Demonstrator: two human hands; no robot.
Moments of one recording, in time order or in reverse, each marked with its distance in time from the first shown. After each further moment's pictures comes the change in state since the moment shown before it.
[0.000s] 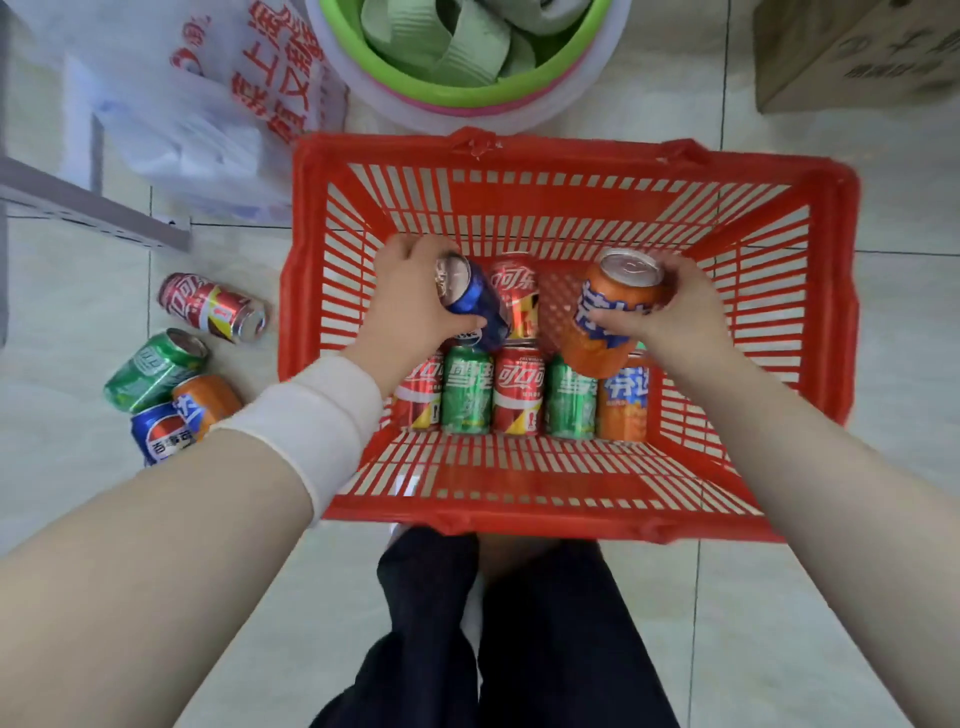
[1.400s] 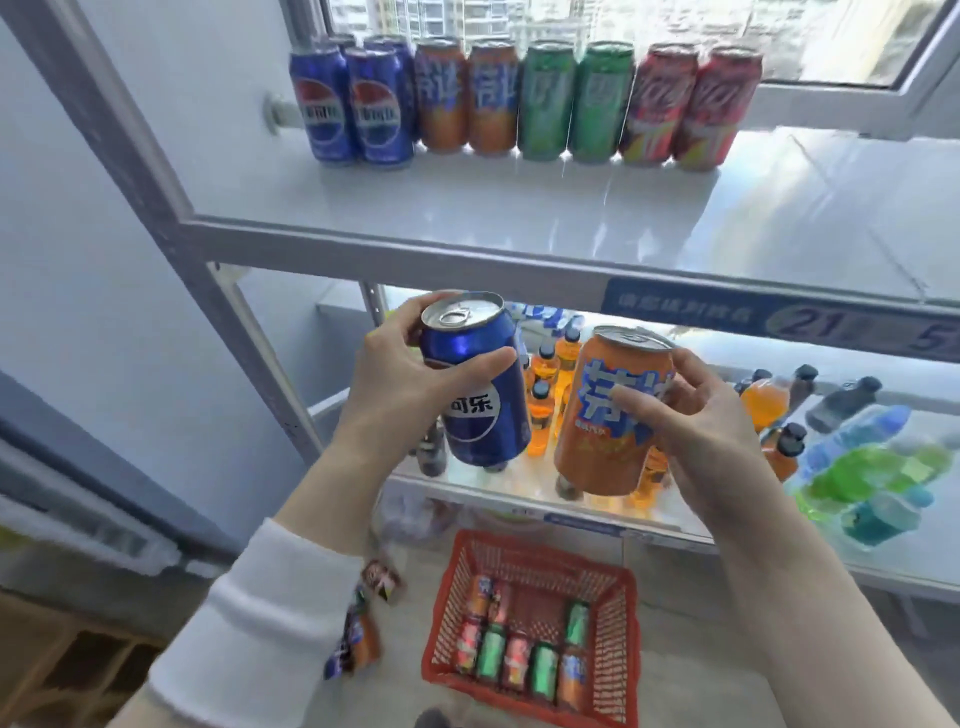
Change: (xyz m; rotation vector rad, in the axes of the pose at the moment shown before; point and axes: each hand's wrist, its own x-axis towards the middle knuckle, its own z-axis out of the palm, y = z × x) left_hand -0.386 0.400 -0.622 -0.792 0.588 0.297; right_hand -0.460 -0.565 -0.296 0.512 -0.274 -0.633
